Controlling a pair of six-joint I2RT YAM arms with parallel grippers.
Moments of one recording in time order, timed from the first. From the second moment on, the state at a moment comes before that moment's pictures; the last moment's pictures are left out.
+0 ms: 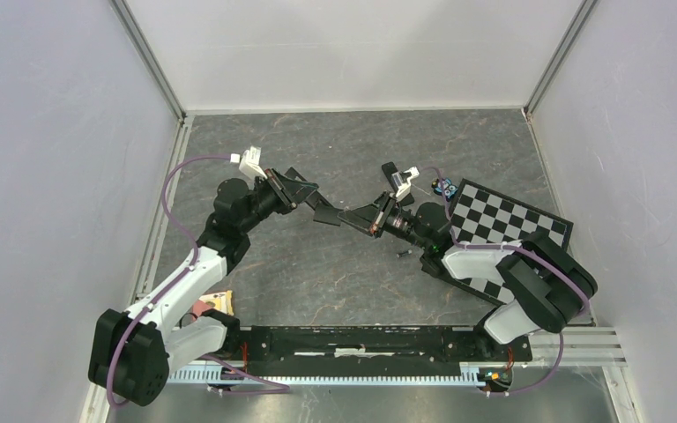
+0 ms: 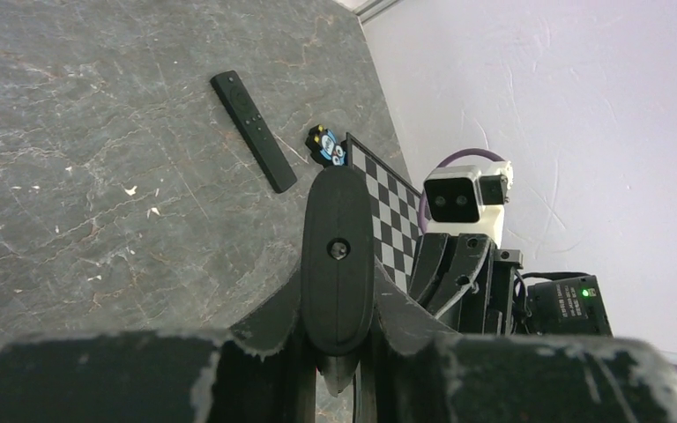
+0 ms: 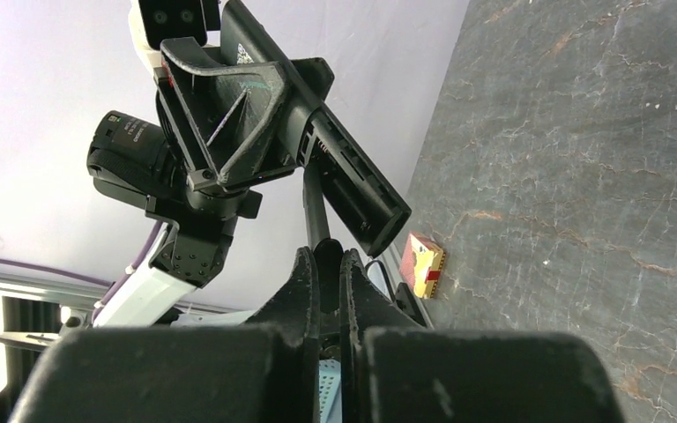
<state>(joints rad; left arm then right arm) -0.36 1.05 0.61 0.33 0.34 -0.88 0.69 1.51 0.49 1.08 -0.38 1.31</state>
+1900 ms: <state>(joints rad) -0.37 1.12 0.60 0.70 0.69 -0.82 0.61 1.28 0.58 -0.11 0.30 0.38</state>
